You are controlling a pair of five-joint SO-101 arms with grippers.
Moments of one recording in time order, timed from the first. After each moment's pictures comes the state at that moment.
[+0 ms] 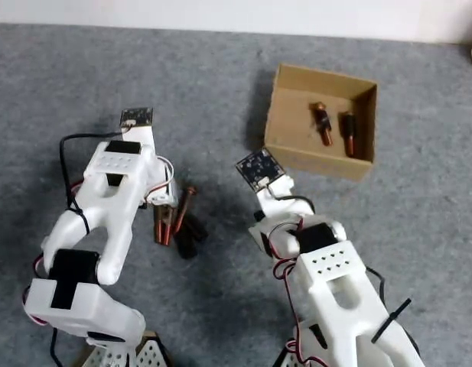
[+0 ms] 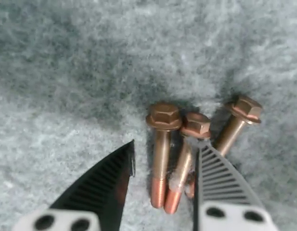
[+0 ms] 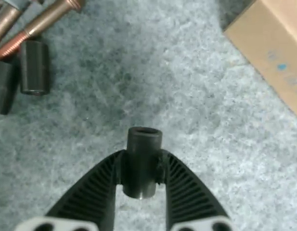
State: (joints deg) left arm -2.4 3.7 27.1 62.5 16.4; right arm -24.0 -42.8 61.4 47.8 18.9
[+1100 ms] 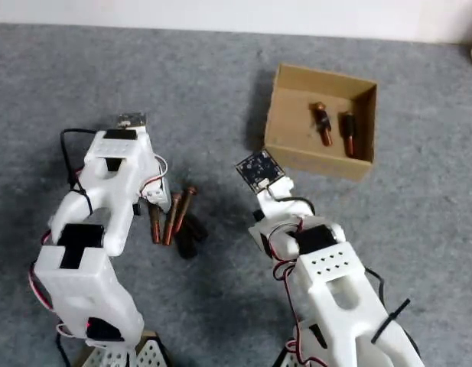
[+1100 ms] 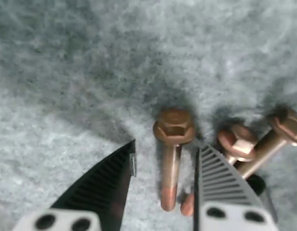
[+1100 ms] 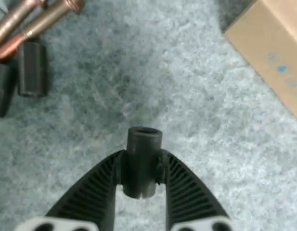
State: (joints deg) left arm -3.8 16.9 16.3 71.0 17.4; right arm -24.0 -42.8 63.1 44.9 18.9
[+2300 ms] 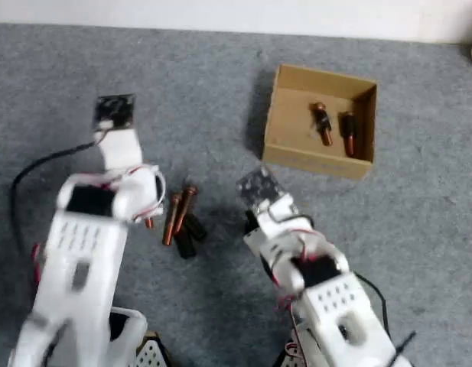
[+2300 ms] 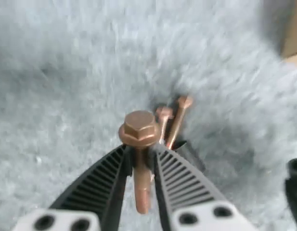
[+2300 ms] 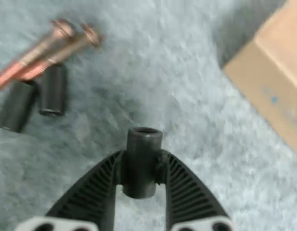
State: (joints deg) left arm 1.0 -46.4 40.7 70.0 18.1; right arm -28.0 -64.7 78.0 37.4 18.9
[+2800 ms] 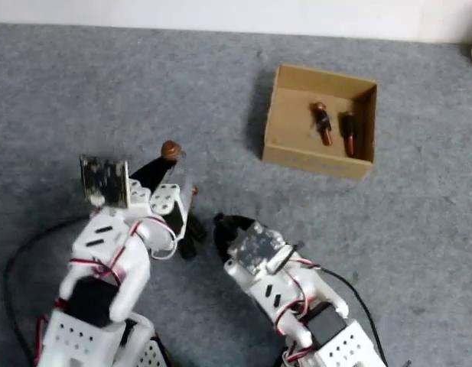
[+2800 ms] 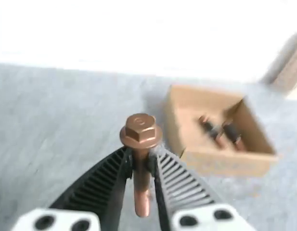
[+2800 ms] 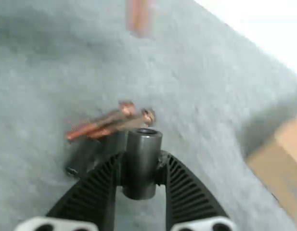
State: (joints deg) left arm 15.1 -83.6 69.4 33.9 18.1; right arm -42.3 -101.7 95.6 34.9 19.0
